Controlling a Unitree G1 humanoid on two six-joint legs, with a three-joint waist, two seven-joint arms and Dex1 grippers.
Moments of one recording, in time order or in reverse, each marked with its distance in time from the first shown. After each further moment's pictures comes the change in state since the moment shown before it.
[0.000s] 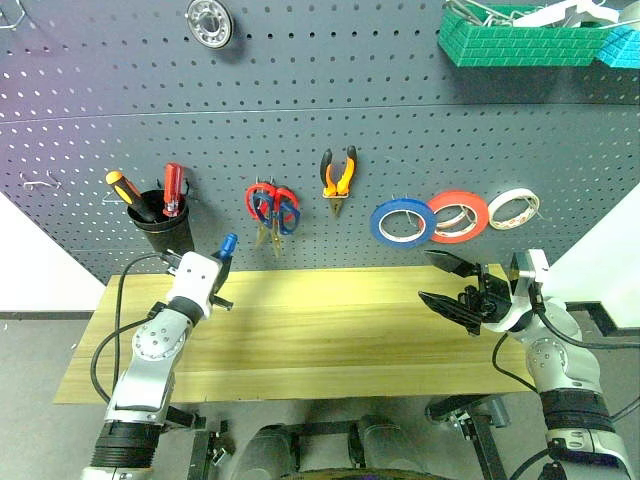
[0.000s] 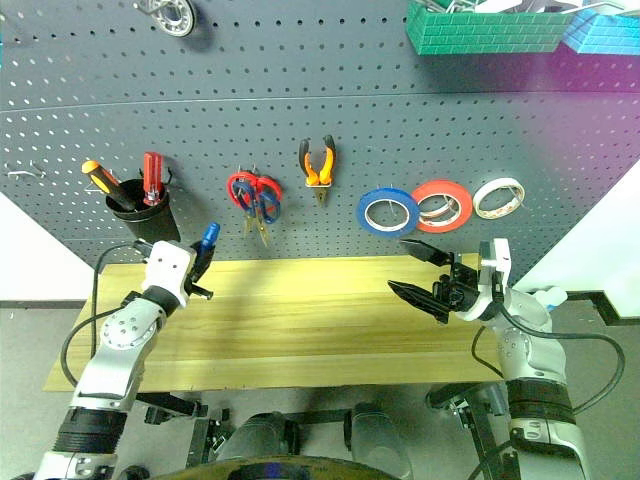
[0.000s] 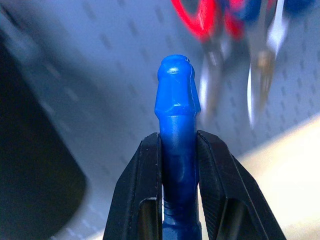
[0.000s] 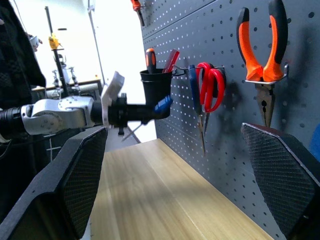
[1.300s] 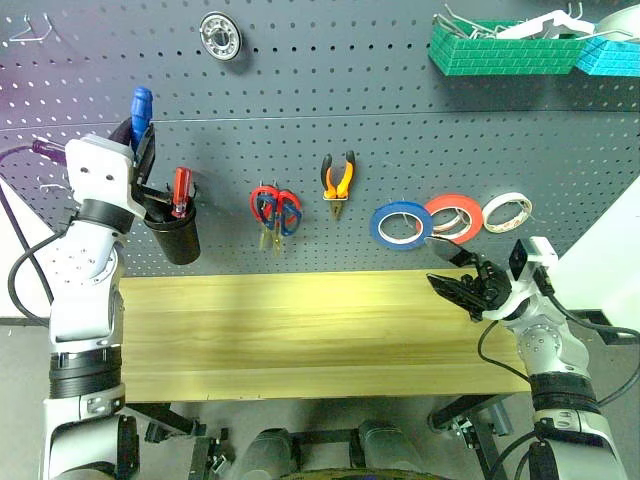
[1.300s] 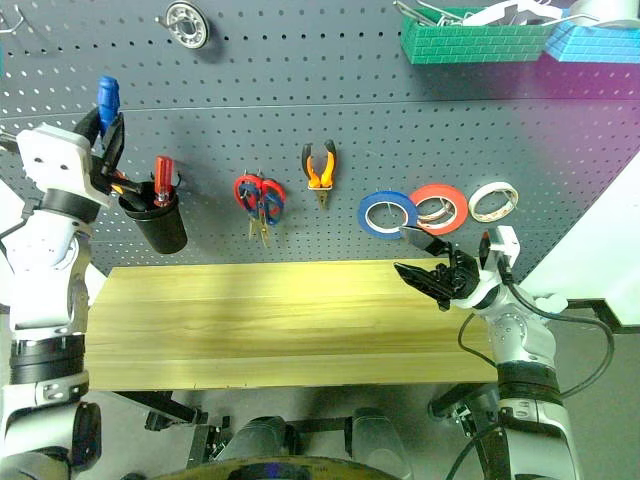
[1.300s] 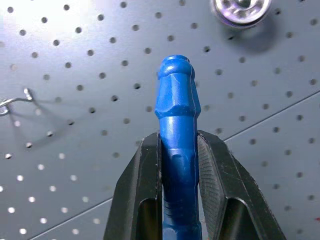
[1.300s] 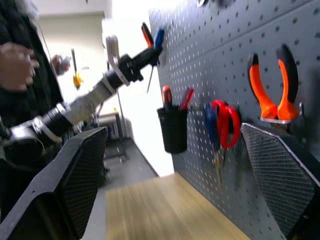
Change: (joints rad) left arm -0.389 0.150 0.224 0.060 -0.081 -0.080 0.017; right arm -0.075 0.047 -0.048 0.039 0.113 0.129 0.033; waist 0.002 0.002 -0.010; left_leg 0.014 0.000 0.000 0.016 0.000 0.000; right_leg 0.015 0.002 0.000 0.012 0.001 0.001
